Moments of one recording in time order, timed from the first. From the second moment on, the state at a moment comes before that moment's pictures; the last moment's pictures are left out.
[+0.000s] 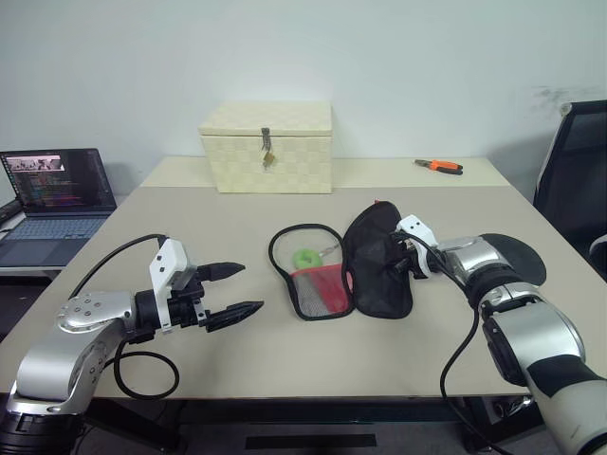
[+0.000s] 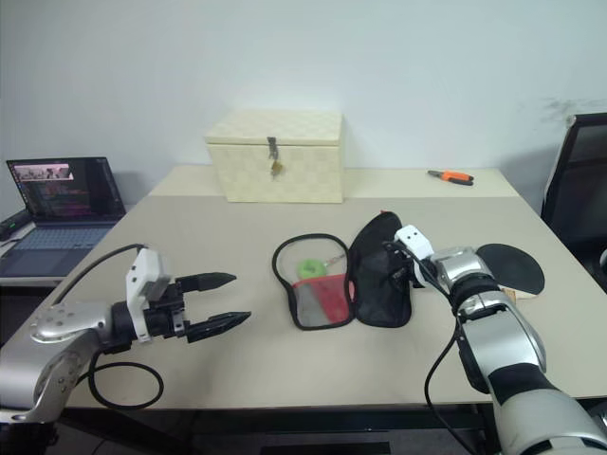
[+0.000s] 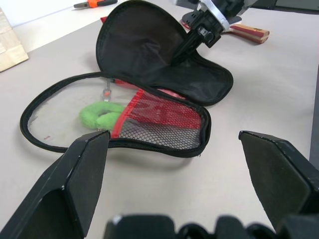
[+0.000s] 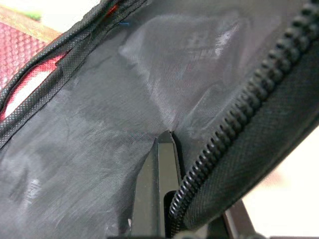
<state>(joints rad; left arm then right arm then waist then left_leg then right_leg) -0.24 0.84 0.23 -0.22 -0.57 0.47 -1.04 -1.24 -0.39 0.17 1.24 -0.02 0.38 0.82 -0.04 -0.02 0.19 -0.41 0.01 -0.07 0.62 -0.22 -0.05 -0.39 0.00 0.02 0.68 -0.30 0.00</state>
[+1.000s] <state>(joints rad) -0.35 0.76 0.15 -0.19 -0.58 0.45 -1.07 -0.72 -0.58 -0.31 0.46 0.06 0.74 0.24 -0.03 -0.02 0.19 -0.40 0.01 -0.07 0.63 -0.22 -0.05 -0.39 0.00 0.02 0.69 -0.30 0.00</state>
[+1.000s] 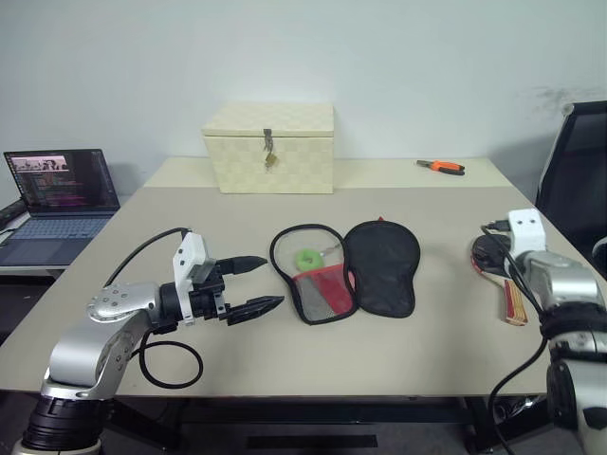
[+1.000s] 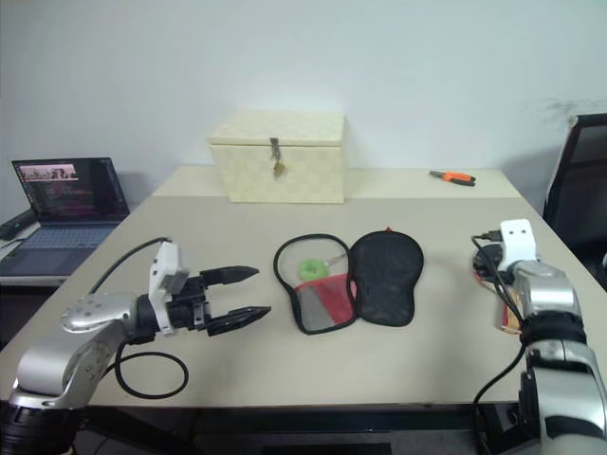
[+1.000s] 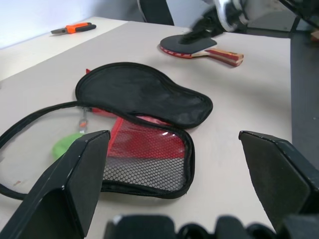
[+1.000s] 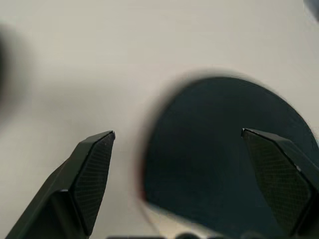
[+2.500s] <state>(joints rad) -0.37 0.76 0.12 -0.15 -0.56 0.43 -1.08 -0.64 -0.38 -0.42 0.25 0.13 0.94 -0.06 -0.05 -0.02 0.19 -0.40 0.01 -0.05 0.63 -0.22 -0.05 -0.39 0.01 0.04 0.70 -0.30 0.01</state>
